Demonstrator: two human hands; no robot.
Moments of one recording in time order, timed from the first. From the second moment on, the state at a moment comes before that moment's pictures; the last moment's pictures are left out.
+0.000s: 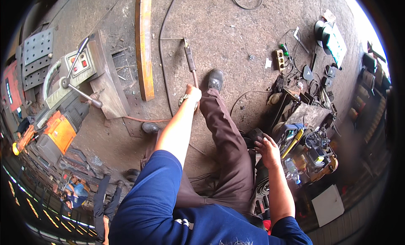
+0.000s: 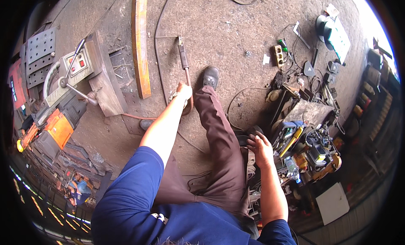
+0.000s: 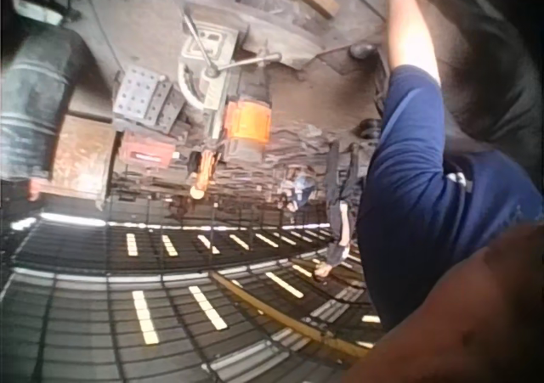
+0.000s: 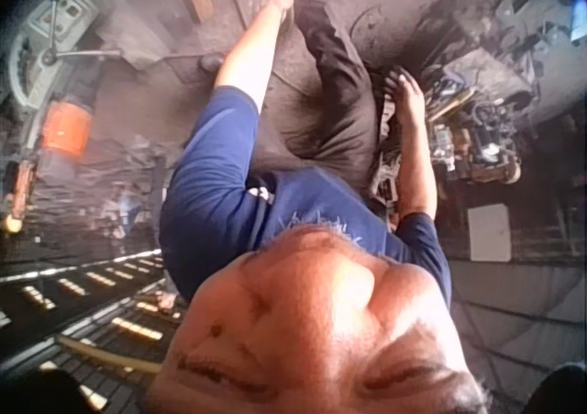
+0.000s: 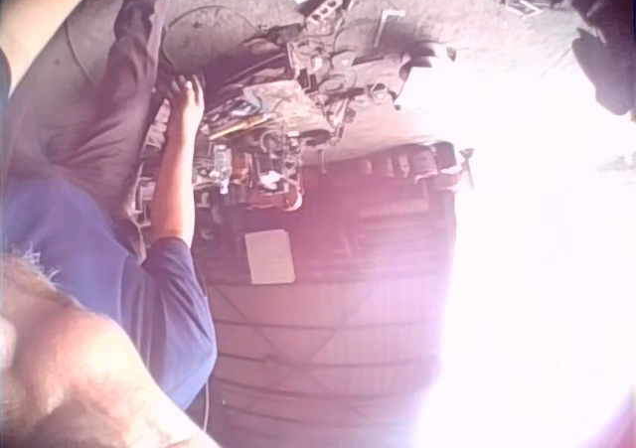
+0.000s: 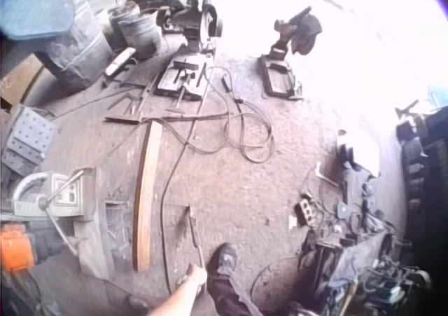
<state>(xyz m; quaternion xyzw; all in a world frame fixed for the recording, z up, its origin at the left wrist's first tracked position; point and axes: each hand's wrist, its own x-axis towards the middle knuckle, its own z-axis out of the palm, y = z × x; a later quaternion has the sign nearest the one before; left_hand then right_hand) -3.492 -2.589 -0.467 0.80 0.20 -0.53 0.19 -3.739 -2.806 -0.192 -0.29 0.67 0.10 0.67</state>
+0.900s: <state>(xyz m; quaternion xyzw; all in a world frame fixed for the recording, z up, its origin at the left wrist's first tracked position) -3.352 -2.557 0.053 0.54 0.07 -0.35 0.76 -3.681 -2.751 -0.047 -0.78 0.44 0.31 0.31</state>
